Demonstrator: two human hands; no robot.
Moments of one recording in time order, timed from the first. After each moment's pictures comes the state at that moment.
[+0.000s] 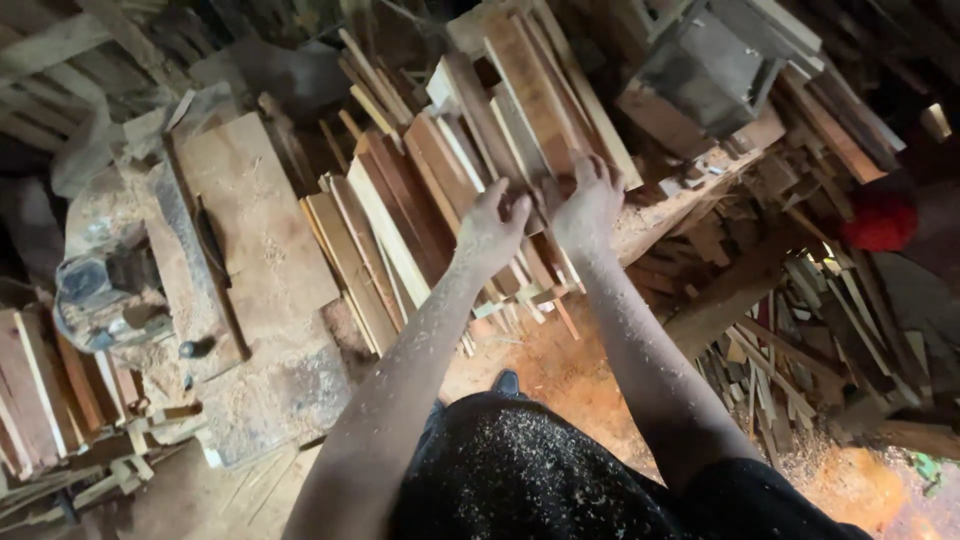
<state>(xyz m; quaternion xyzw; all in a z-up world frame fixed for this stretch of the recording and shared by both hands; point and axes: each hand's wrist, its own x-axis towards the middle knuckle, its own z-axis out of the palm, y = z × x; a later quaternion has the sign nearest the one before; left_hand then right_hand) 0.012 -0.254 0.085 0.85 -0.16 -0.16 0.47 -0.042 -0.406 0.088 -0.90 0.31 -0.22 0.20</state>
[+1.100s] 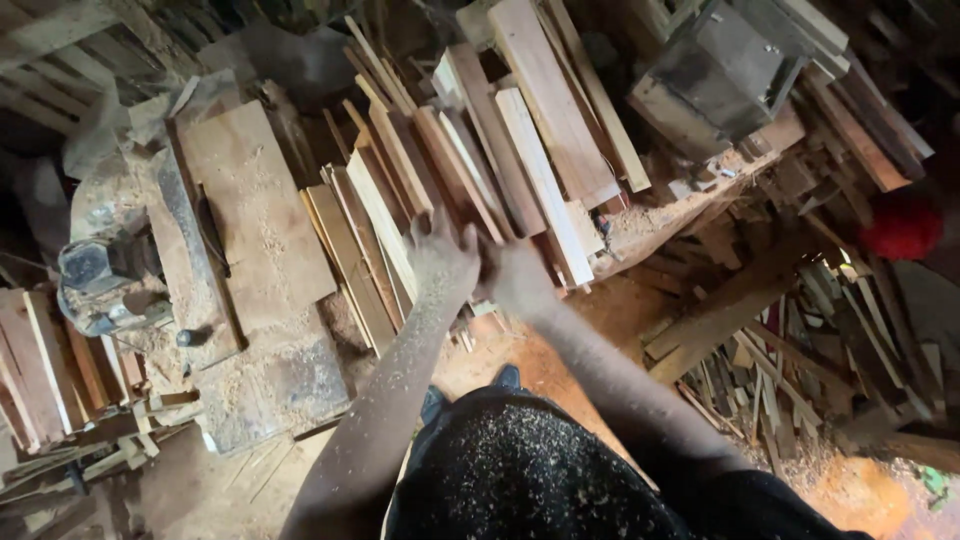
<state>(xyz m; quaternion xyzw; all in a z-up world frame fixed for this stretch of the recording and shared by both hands) -0.008 -0.204 0.055 0.95 -0.08 0.05 0.29 -0.078 -0.320 0.033 -0.91 -0.07 -0.16 0.38</state>
